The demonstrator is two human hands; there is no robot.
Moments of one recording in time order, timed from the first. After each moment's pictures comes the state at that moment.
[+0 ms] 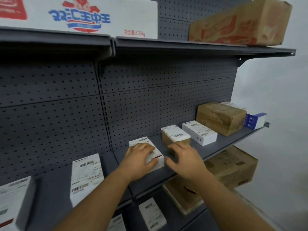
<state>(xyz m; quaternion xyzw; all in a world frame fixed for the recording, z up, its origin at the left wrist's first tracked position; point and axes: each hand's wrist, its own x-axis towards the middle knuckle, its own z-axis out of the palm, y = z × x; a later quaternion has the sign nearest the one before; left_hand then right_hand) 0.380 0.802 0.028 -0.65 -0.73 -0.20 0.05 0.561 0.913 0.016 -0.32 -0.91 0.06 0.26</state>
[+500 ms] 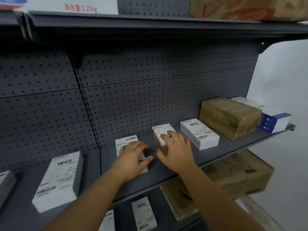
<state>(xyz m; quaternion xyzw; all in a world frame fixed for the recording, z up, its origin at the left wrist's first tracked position) 0.408 0.873 0.008 -0.59 -0.78 -0.19 0.05 0.547 1.014 -0.004 -0.29 -0.90 0.02 0.31</state>
